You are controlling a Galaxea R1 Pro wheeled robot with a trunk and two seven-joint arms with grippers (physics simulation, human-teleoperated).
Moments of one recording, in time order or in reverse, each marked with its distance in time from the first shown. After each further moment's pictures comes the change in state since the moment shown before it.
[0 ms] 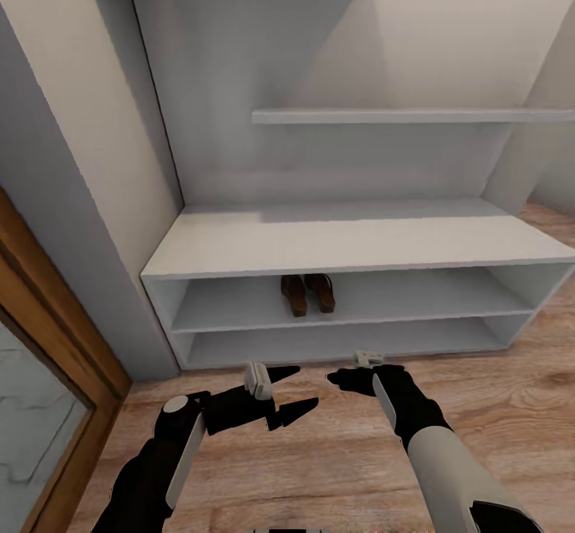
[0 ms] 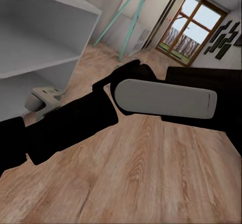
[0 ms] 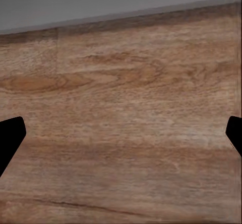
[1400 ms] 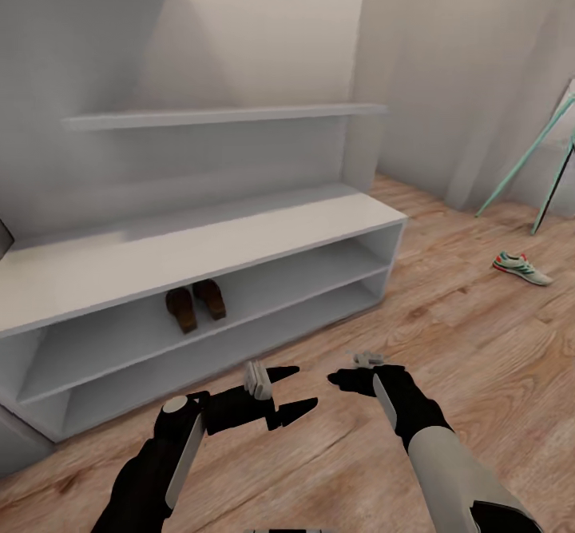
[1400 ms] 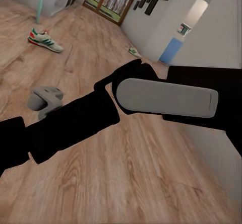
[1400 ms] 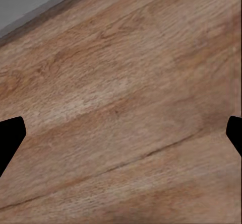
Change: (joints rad) left arm 0.000 0.002 0.001 0.000 -0.002 0.001 0.001; right arm 0.000 -0.002 0.000 0.003 -0.001 0.000 0.001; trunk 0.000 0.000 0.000
